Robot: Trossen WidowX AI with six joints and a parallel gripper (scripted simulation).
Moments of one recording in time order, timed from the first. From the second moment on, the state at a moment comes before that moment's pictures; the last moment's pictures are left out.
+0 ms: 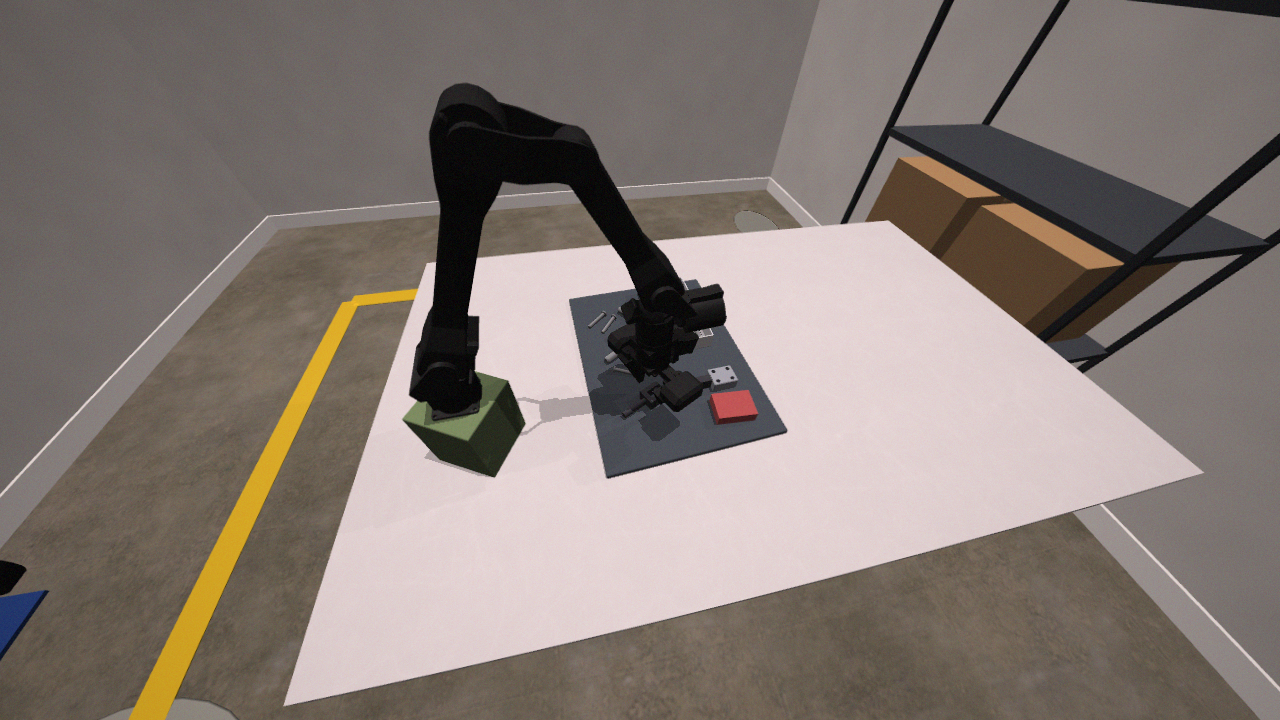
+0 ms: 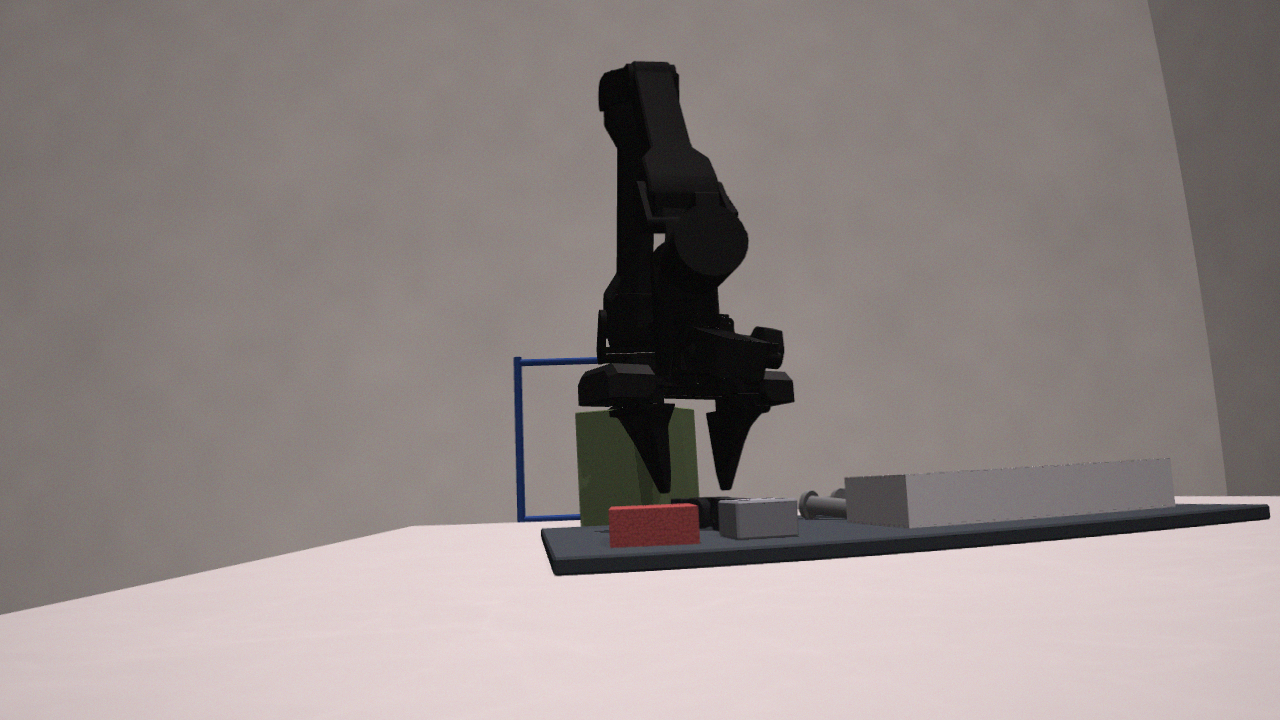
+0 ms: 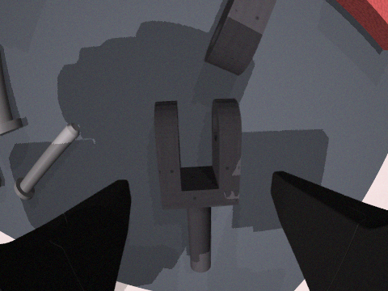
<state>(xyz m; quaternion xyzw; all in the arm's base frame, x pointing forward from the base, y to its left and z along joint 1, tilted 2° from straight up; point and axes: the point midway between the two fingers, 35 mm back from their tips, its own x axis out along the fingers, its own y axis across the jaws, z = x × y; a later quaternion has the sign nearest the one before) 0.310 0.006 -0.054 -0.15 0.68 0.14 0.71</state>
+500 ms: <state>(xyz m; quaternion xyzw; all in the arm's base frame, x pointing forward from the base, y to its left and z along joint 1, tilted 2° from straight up) 0.309 0.005 -0.063 -0.15 0.68 0.14 0.70</state>
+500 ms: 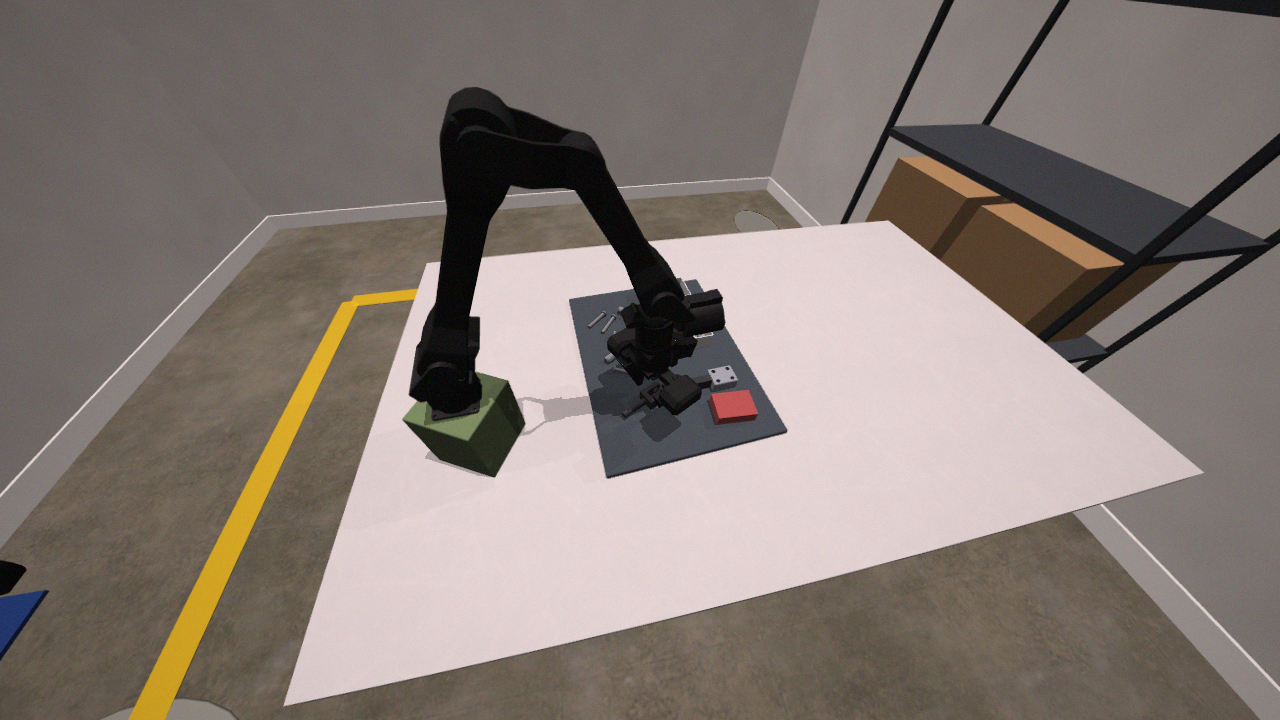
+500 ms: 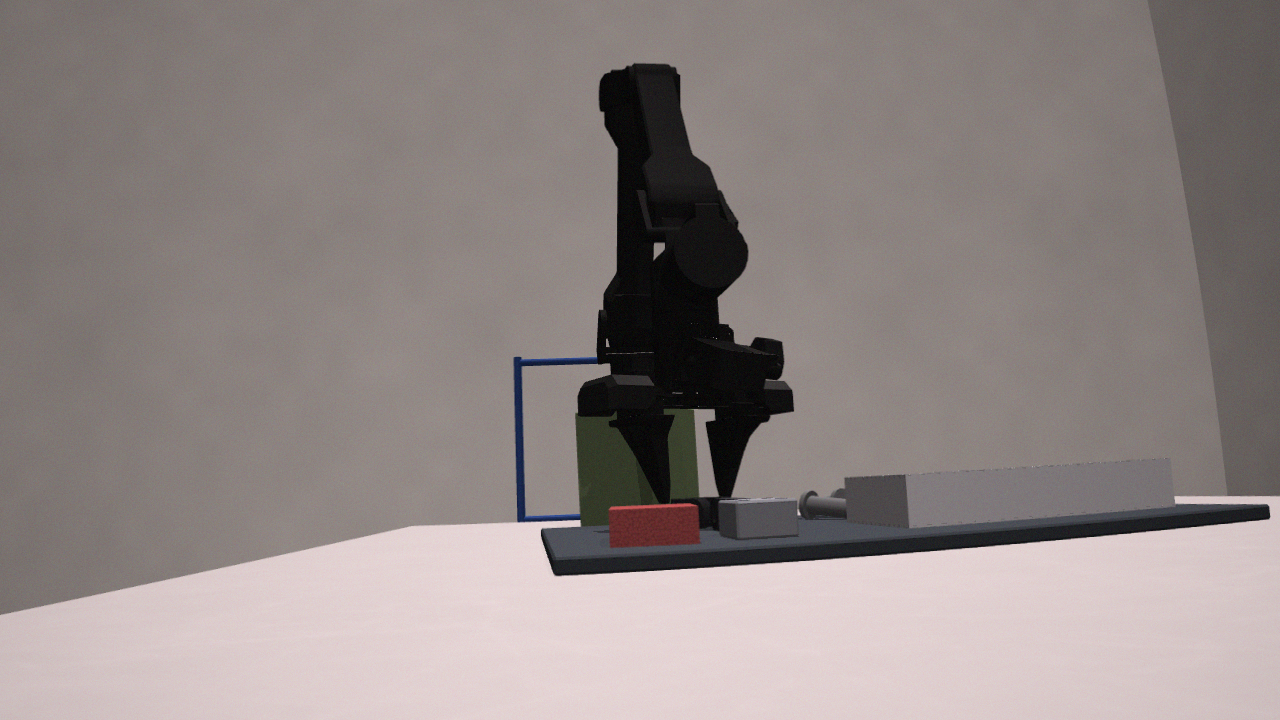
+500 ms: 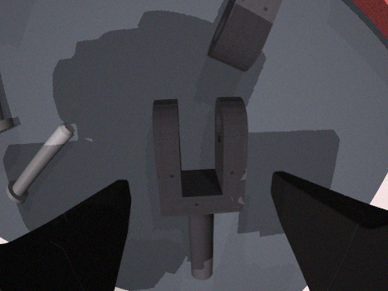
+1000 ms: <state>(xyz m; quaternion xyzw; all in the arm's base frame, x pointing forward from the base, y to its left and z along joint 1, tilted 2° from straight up) 0.310 0.005 -0.074 -0.15 0.68 0.14 0.70</state>
